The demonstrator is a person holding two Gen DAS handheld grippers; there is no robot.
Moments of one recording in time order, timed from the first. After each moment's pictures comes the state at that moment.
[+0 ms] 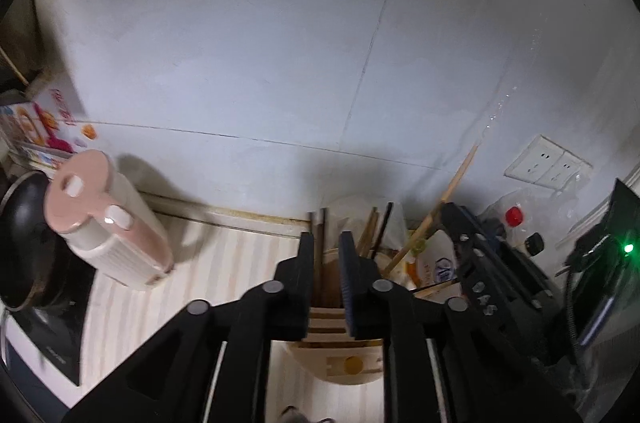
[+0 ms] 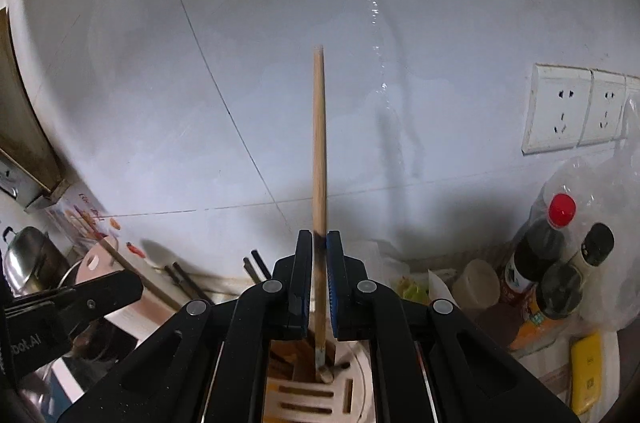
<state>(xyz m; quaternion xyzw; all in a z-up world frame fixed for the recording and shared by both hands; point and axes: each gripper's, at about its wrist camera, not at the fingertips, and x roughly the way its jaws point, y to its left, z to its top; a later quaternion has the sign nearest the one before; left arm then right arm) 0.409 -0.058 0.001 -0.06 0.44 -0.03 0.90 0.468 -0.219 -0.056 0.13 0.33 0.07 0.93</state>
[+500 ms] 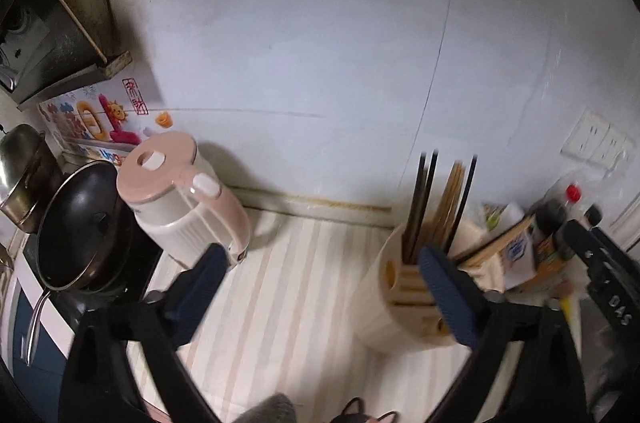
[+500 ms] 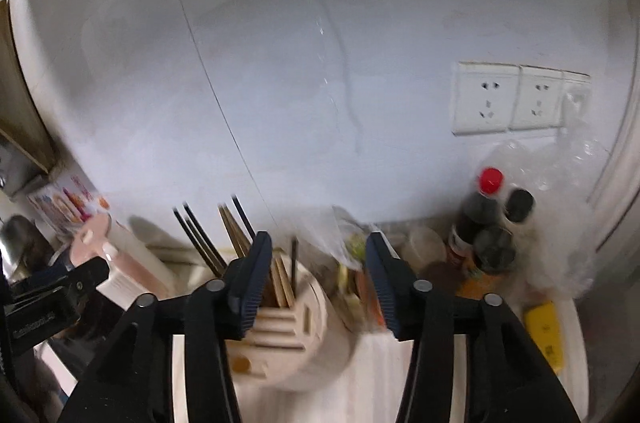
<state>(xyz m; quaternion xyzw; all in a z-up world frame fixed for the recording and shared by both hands) 0.357 -0.025 -0.035 -0.01 0.41 0.06 0.91 0.395 -0.242 -0.045 0.09 0.35 0.00 0.93</state>
